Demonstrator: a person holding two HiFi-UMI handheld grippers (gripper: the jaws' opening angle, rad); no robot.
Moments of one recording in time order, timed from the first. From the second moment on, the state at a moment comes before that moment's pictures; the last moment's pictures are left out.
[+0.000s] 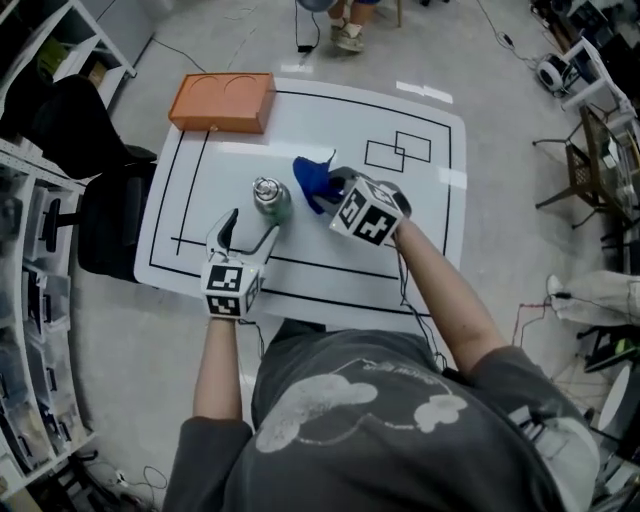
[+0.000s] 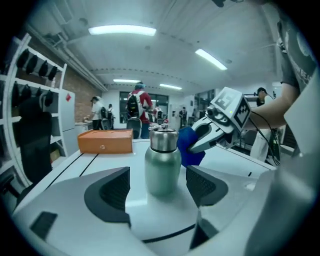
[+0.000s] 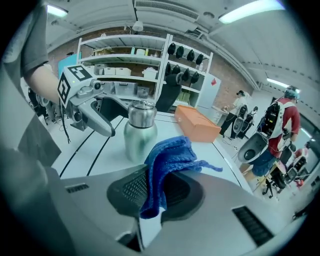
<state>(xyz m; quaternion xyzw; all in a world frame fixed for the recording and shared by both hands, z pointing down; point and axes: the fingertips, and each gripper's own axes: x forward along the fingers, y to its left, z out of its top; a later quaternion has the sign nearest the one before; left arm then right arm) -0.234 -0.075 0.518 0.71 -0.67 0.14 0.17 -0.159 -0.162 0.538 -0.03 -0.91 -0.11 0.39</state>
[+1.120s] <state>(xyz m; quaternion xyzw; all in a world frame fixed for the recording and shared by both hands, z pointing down) -0.052 0.067 0.472 0.54 -0.83 0.03 0.17 0.028 -0.059 0.485 -0.04 -0.95 -0.12 0.27</state>
